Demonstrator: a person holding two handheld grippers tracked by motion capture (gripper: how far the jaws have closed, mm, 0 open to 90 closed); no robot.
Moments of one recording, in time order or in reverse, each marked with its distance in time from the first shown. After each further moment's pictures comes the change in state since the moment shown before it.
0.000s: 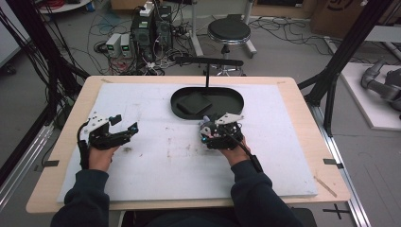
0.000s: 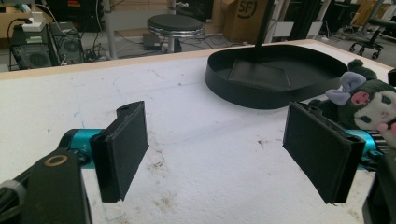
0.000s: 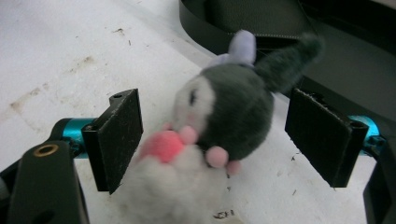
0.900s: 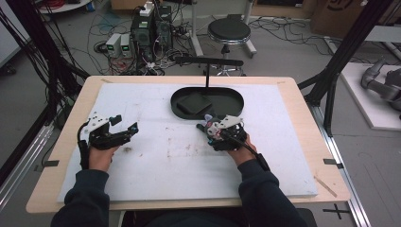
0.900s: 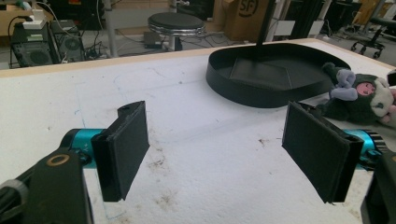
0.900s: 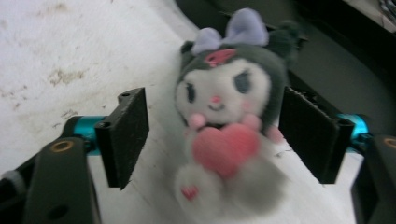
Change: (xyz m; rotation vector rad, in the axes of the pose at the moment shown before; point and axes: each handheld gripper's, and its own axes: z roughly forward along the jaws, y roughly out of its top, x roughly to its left) left arm 0.000 0.000 0.000 0.003 0.003 -0.005; right arm -0.014 -0.011 0.006 0.046 -0.037 -0.207
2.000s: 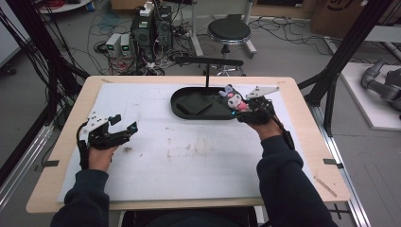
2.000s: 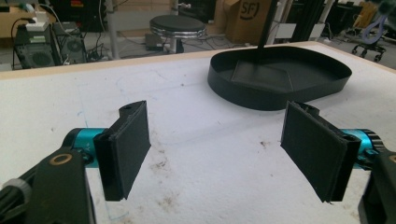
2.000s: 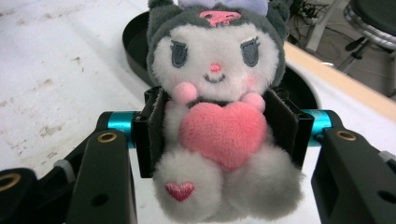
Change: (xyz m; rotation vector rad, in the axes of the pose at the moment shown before) left arm 0.000 0.001 -0.002 -0.027 0.006 0.008; right arm -0.088 0.035 -0.072 -0.075 0.016 0.140
